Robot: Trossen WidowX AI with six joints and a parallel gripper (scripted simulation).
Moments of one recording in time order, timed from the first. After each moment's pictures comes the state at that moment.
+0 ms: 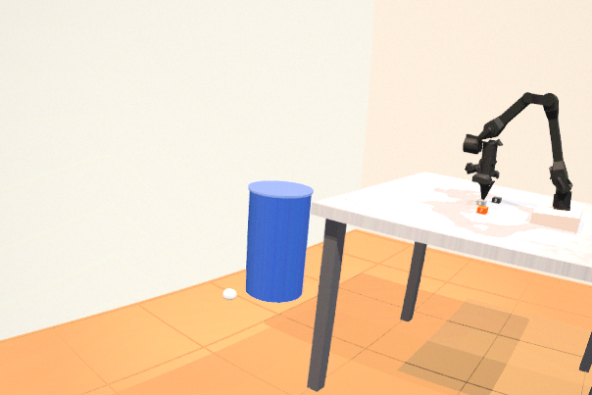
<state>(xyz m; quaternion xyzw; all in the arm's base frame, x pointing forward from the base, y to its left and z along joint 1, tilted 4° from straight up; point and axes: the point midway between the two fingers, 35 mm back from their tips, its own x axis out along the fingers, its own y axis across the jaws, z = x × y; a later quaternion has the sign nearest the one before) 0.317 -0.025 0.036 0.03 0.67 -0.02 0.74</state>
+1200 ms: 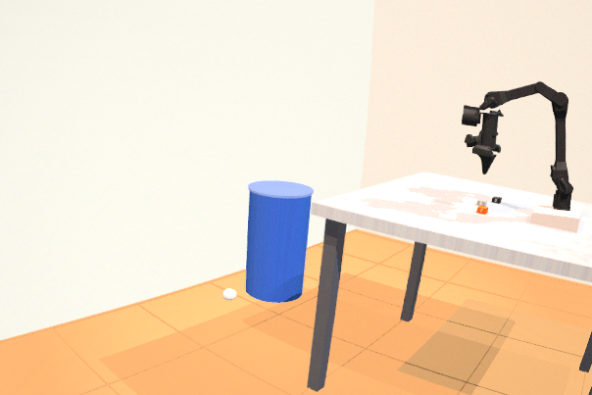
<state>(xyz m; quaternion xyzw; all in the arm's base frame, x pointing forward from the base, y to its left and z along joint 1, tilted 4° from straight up) 0.301 0.057 0.141 0.03 0.67 -0.02 0.74</state>
